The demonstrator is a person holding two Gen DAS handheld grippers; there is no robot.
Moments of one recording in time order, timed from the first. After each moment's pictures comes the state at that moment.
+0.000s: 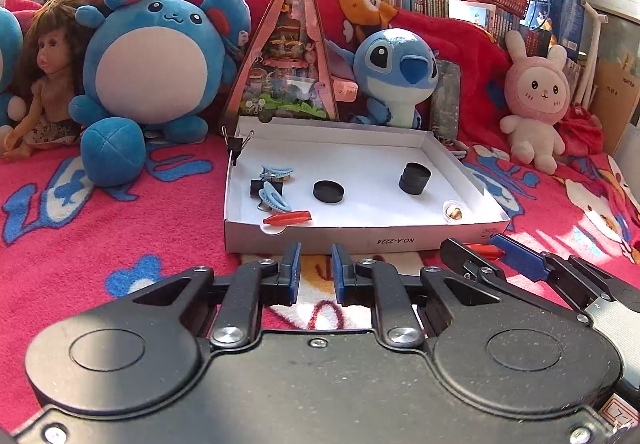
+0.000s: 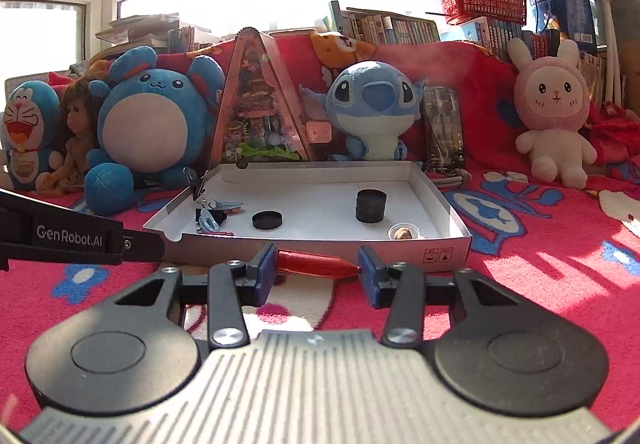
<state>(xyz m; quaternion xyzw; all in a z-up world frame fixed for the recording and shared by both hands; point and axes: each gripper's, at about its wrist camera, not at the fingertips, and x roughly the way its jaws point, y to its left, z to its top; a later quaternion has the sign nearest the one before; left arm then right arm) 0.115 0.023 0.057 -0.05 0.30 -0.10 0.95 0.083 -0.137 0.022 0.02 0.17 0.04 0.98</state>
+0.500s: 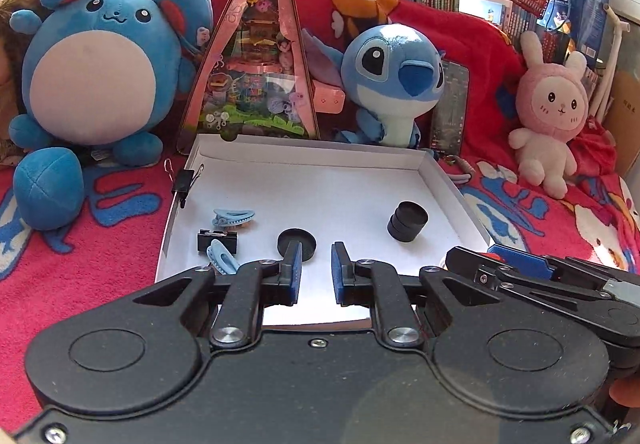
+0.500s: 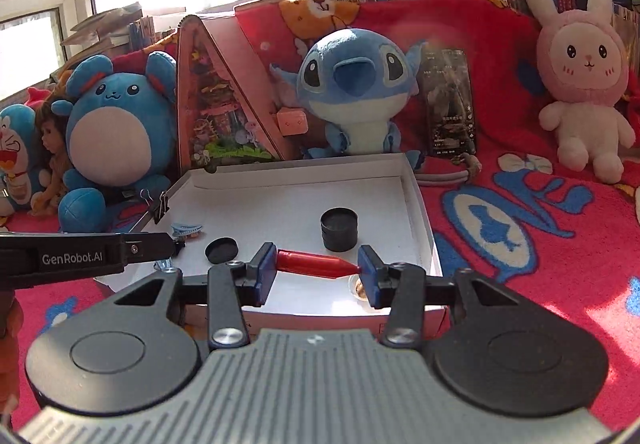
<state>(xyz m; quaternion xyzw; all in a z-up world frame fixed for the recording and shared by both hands) 0.215 -0.012 0.063 -0.06 0.33 -0.10 0.93 0.181 -0.203 0.052 0.06 0.27 0.09 0.96</state>
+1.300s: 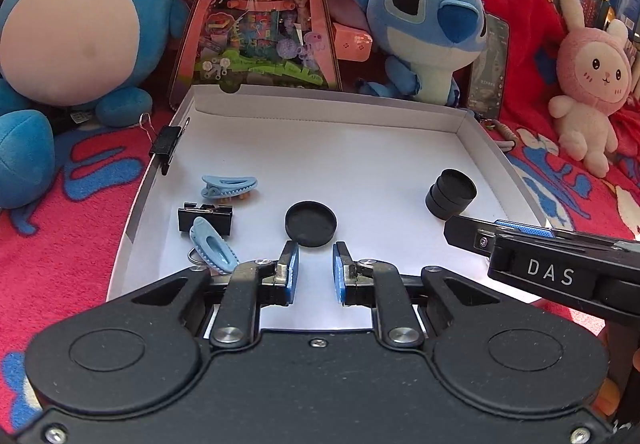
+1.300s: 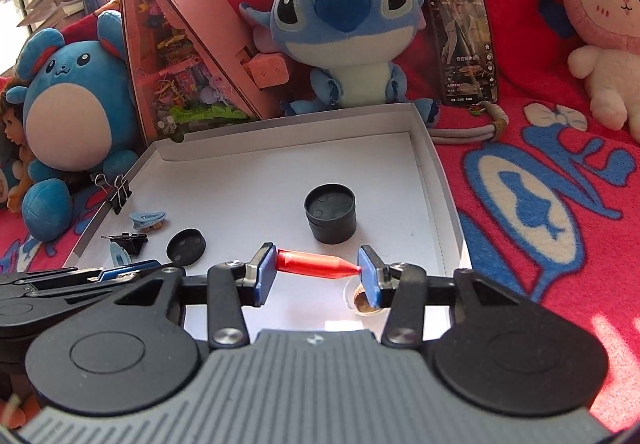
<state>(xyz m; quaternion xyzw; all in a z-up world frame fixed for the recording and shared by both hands) 0.258 -0.026 0.017 -0.05 0.38 -0.07 0.92 0.246 -0.204 0.025 0.08 0.35 0.09 0.93</state>
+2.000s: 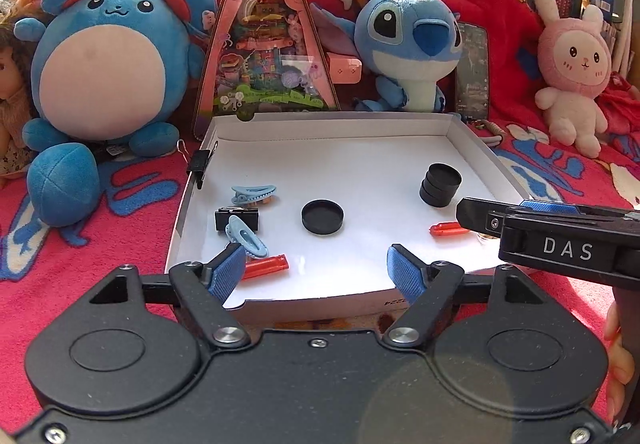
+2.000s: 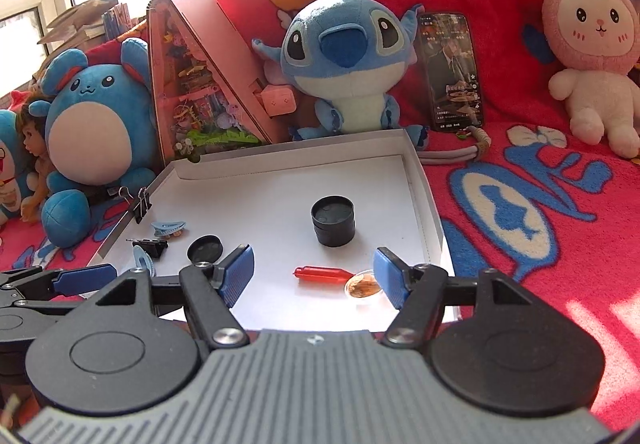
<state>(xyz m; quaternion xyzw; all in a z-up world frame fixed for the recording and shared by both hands) 0.205 -0.023 0.040 0.00 0.34 -0.07 0.94 0.206 -0.208 0.039 0.08 0.29 0.09 0.95</state>
